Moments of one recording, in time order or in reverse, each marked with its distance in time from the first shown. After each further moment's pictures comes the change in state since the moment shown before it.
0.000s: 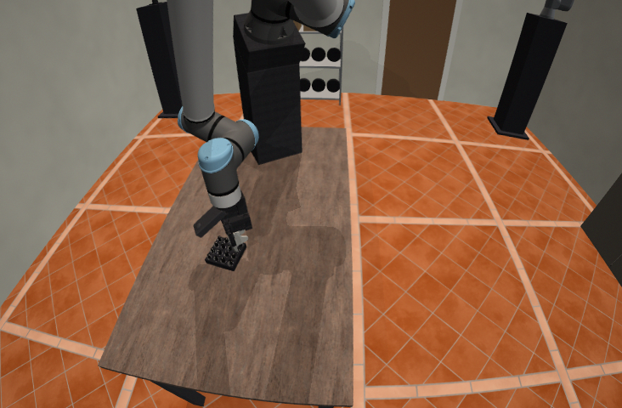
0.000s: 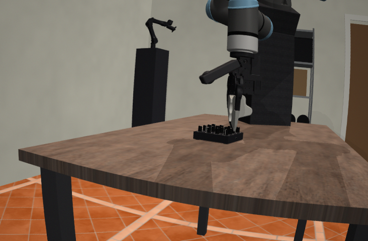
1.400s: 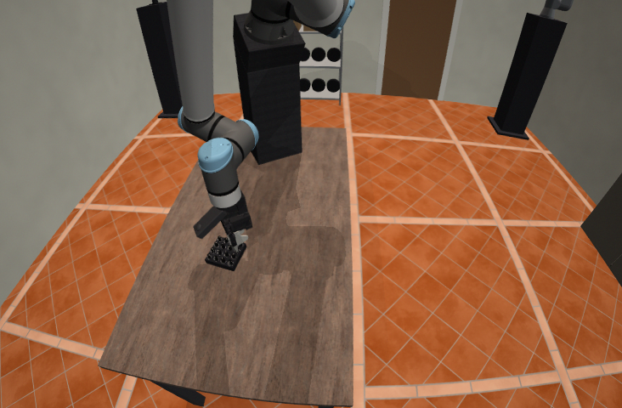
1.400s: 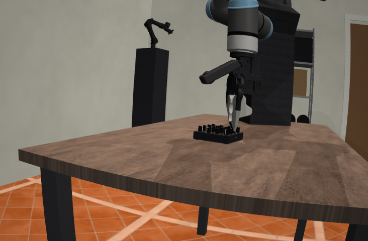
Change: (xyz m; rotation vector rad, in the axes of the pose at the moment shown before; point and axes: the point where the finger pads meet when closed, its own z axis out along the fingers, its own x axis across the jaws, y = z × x) arm 0.000 0.000 0.000 0.000 0.000 -0.061
